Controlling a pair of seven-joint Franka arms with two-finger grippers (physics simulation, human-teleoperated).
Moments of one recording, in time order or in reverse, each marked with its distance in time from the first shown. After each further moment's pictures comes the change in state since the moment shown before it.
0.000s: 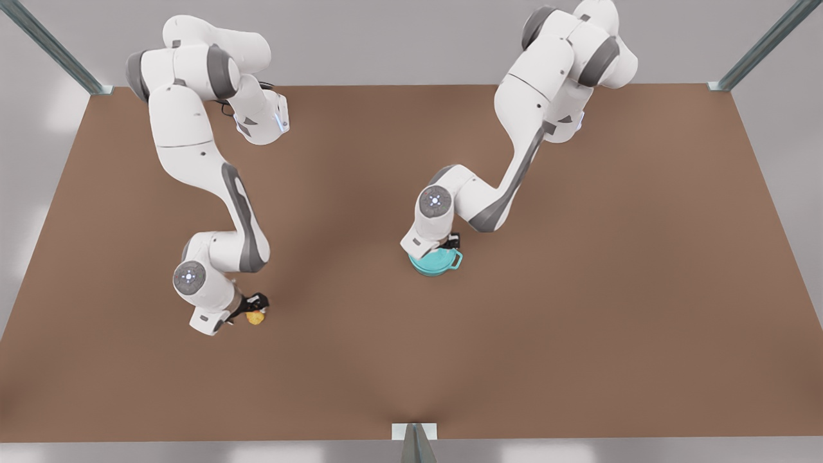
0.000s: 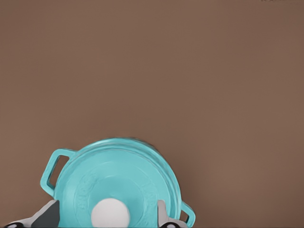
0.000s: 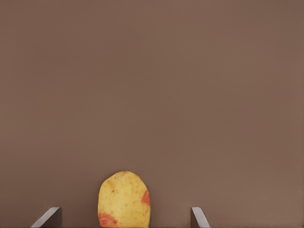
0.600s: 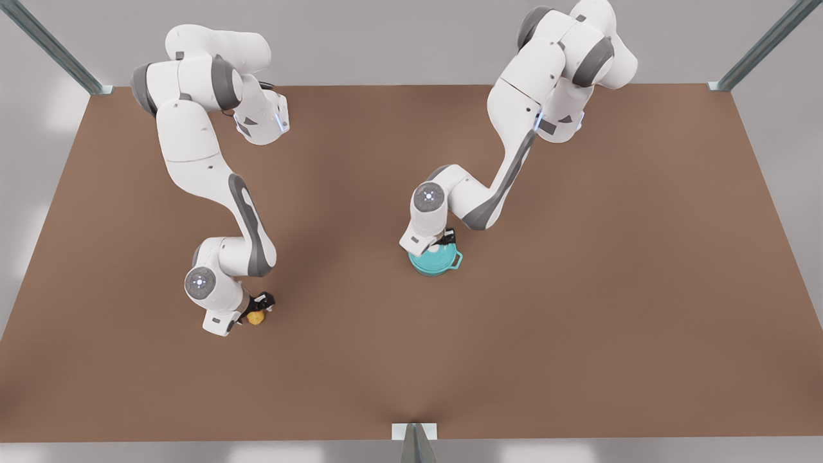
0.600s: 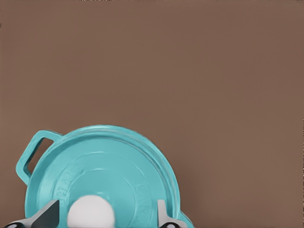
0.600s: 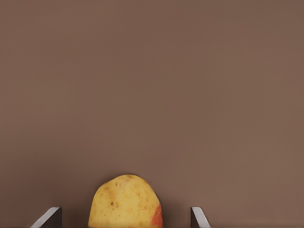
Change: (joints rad) left arm -0.037 0.004 0.005 -0.076 0.036 0.094 -0.167; right arm -0.002 0.069 0.012 -0.002 0.020 0.038 -0.103
